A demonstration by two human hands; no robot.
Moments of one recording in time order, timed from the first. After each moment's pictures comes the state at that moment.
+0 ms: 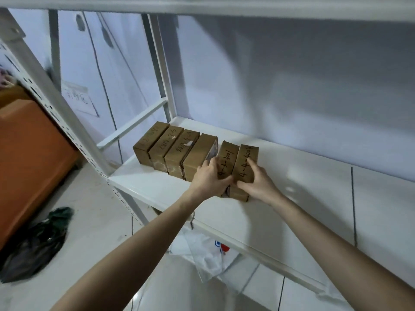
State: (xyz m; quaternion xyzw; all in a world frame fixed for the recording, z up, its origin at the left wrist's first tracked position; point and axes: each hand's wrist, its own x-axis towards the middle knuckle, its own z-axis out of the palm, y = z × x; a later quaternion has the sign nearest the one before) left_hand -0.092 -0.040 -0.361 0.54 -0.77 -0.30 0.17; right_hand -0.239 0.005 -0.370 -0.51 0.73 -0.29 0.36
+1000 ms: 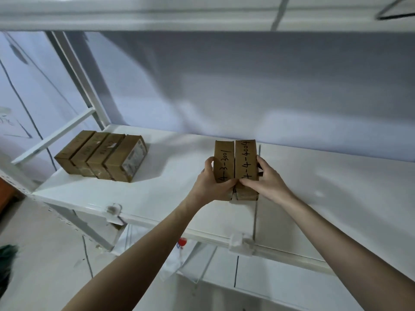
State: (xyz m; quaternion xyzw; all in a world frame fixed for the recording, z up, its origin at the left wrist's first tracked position) left_hand -0.265 0.101 -0.355 0.43 -0.73 -0.49 0.22; right_hand -0.412 0.183 -0.341 -0.44 0.75 -0.40 0.30
